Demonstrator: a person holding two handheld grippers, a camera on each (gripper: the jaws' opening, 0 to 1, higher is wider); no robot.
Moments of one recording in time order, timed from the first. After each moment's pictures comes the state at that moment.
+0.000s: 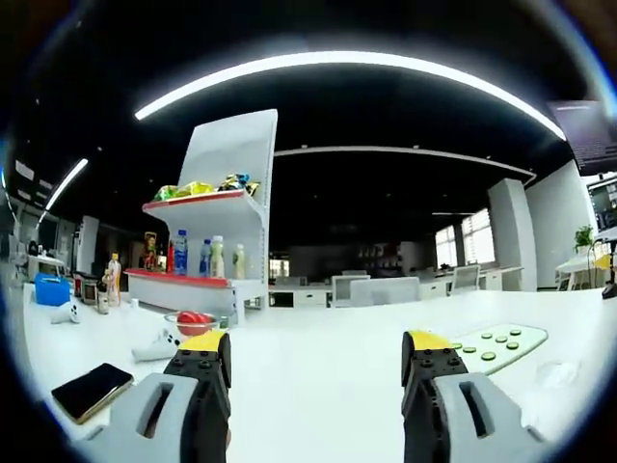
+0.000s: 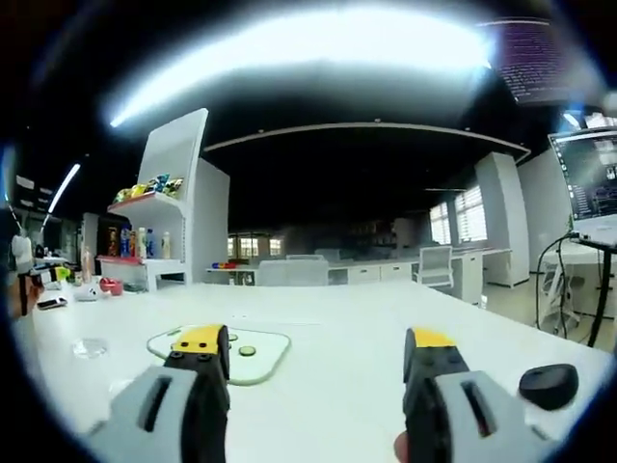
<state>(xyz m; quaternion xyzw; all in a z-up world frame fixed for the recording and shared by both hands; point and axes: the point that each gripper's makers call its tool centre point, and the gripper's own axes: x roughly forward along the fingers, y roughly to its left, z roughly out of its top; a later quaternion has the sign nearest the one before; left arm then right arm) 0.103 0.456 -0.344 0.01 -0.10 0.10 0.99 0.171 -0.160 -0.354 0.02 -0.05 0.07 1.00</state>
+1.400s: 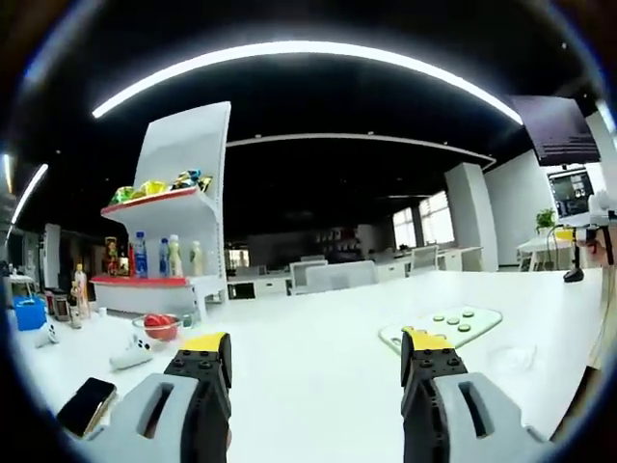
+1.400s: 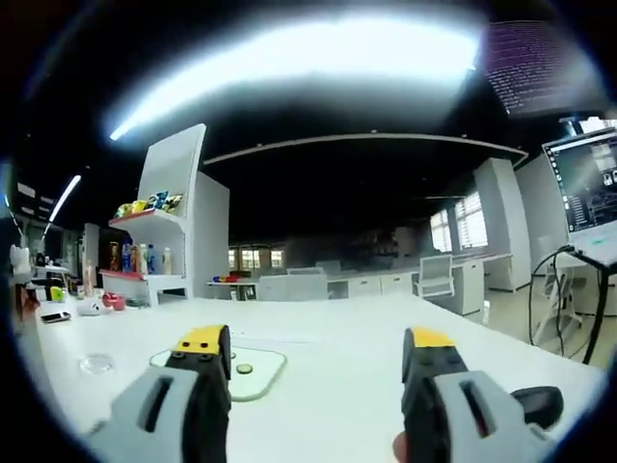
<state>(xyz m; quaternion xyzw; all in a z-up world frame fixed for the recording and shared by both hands) 0.082 0.396 -0.340 0.05 -0.06 -0.01 1.00 0.162 -0.184 -0.313 0.04 -0.08 0.08 0.99</state>
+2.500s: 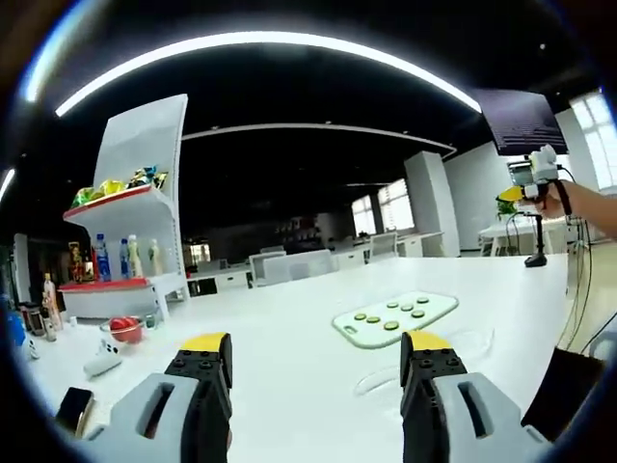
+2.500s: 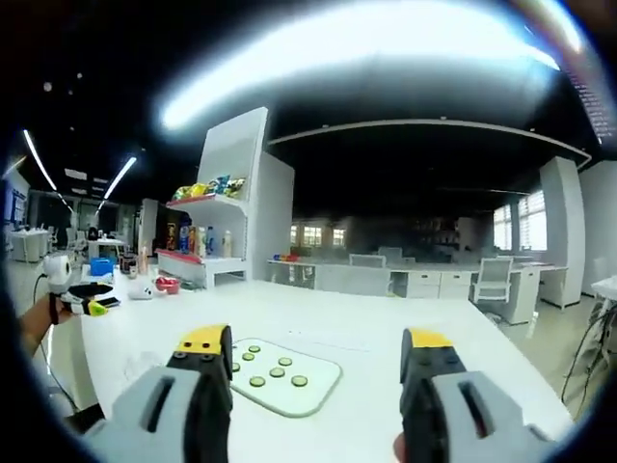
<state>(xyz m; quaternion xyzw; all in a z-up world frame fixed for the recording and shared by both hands) 0.068 0.344 -0.345 0.07 -0.03 -0.10 0.99 0.171 -0.106 -0.253 -0.03 -0.03 0.23 0.97</state>
